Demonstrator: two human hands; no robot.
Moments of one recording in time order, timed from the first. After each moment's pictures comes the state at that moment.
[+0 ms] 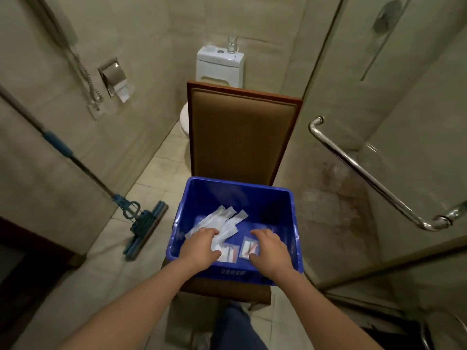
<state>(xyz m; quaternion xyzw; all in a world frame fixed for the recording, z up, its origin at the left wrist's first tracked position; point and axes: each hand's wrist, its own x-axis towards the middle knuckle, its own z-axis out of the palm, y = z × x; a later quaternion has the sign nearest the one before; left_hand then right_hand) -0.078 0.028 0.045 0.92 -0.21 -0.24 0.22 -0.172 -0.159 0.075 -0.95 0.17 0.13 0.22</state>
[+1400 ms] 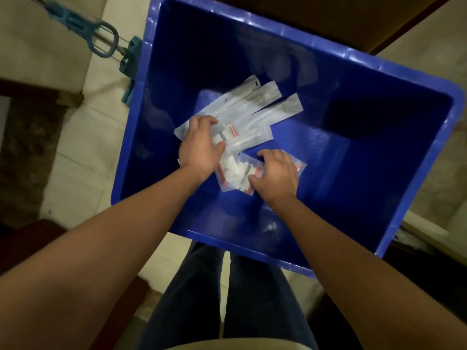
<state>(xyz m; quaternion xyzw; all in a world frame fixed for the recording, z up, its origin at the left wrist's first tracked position) 0.041 -0.029 -0.195 0.93 0.06 -0.28 0.21 -0.039 -0.194 -0.211 -0.91 0.15 0.32 0.23</state>
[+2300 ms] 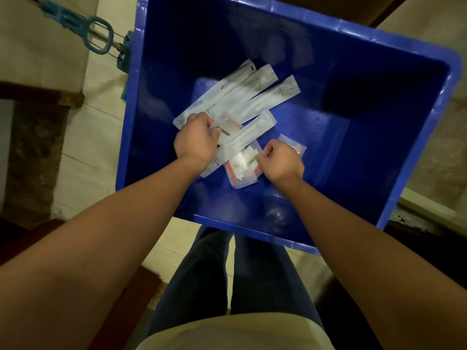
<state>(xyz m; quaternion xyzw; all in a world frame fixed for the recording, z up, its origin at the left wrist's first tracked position) 0.035 -0.027 -0.187 0.94 0.07 -0.29 0.17 -0.040 -0.200 -0.204 -0.84 0.28 0.35 0.30</state>
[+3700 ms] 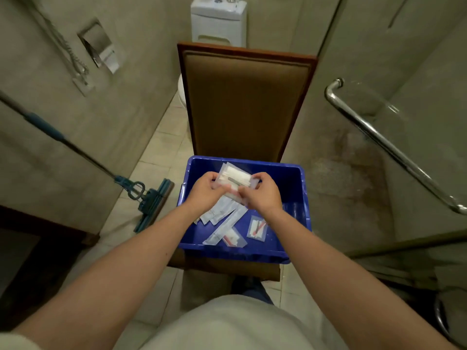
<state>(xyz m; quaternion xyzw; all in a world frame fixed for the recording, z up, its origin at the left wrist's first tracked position) 0.003 -0.013 0.078 0.82 -0.07 -0.26 0.51 -0.064 -0.161 0.080 -0.79 0.33 0.02 0.51</state>
